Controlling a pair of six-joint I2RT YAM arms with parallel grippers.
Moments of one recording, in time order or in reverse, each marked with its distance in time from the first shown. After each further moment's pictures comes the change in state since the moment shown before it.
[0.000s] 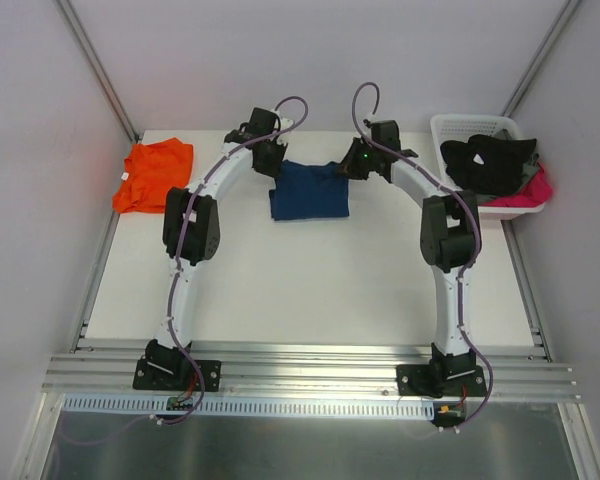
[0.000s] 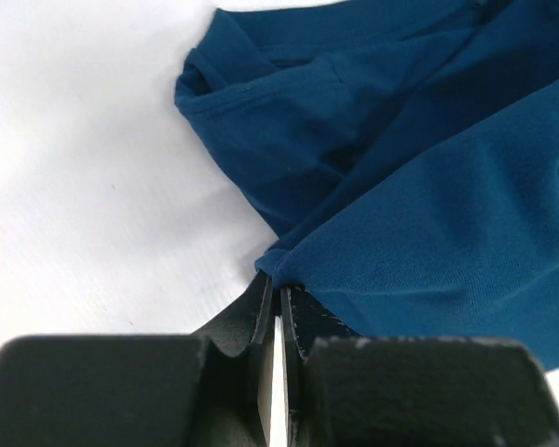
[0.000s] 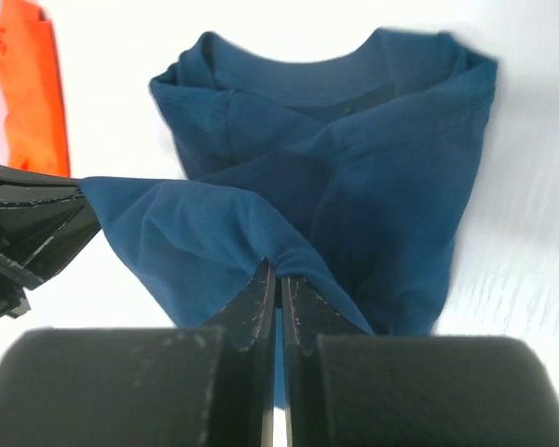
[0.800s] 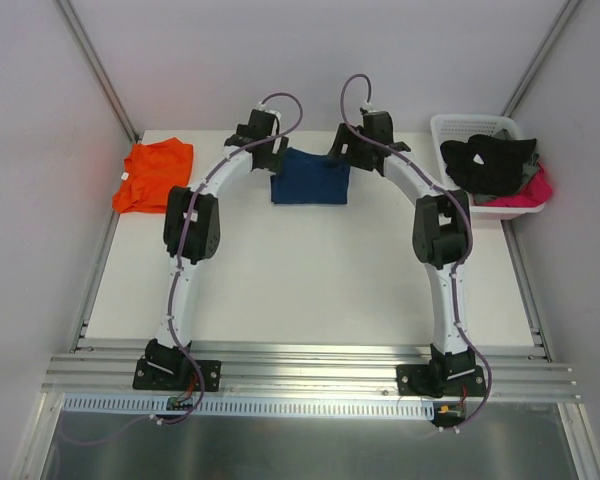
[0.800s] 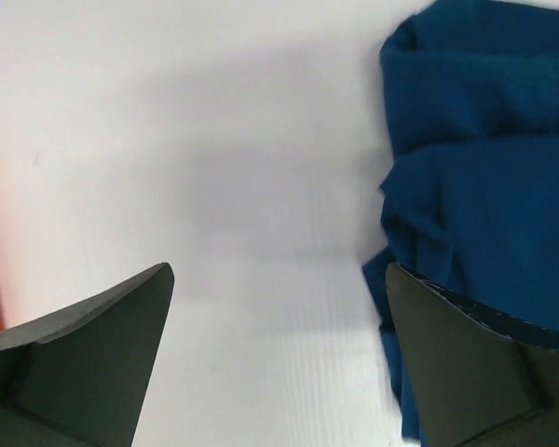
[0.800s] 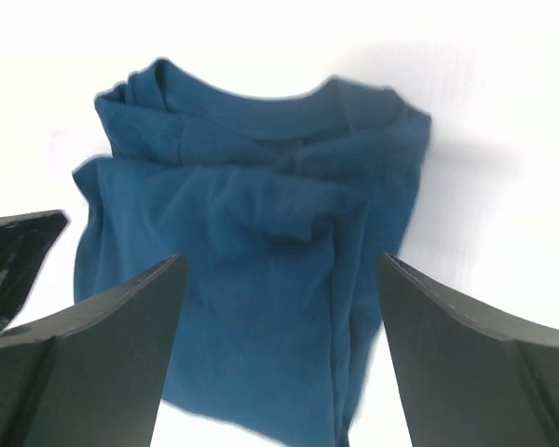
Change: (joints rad) left arm 0.010 0.078 0.038 0.186 -0.376 -0.001; right arm 0.025 0.124 0.215 -0.024 0.249 -0.147
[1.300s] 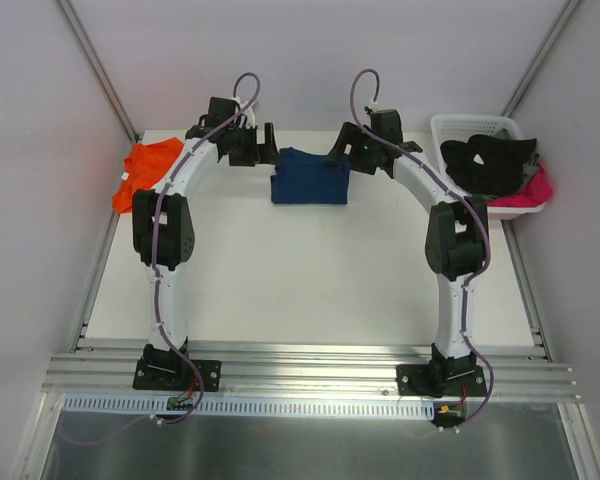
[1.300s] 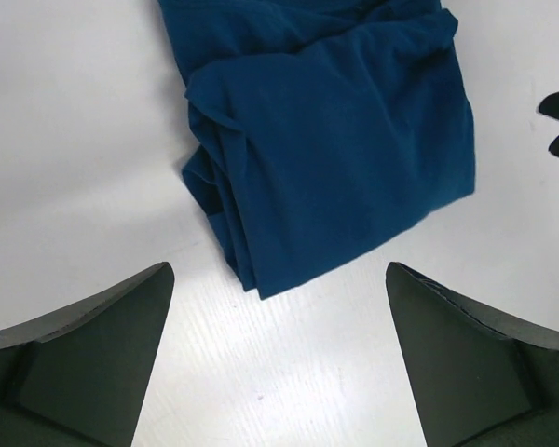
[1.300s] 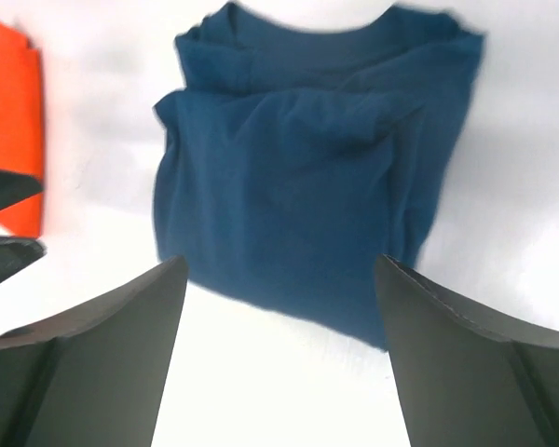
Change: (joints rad) left arm 0.120 -0.255 -0.207 -0.048 0.651 -0.228; right arm 0.006 -0.220 -0.191 -0.039 -0.071 0.048
